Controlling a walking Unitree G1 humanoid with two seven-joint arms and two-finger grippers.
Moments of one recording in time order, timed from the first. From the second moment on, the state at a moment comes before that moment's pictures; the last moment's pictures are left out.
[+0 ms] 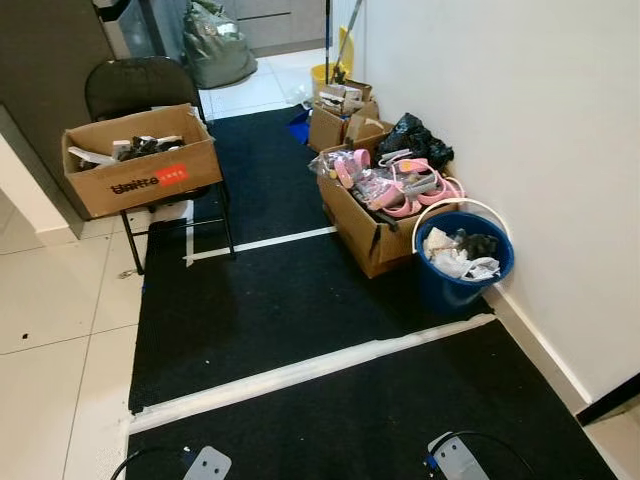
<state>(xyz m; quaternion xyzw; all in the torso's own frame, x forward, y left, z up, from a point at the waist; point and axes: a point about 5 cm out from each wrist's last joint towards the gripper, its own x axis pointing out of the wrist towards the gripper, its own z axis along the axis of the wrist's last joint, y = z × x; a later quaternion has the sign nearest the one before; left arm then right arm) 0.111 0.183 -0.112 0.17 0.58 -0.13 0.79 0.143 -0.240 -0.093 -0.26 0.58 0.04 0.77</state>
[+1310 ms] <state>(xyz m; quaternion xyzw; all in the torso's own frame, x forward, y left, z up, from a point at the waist) 0.102 0.210 -0.111 0.11 0.59 -0.03 0.80 0.156 -0.242 -0.087 -0.27 0.56 0.06 0.78</state>
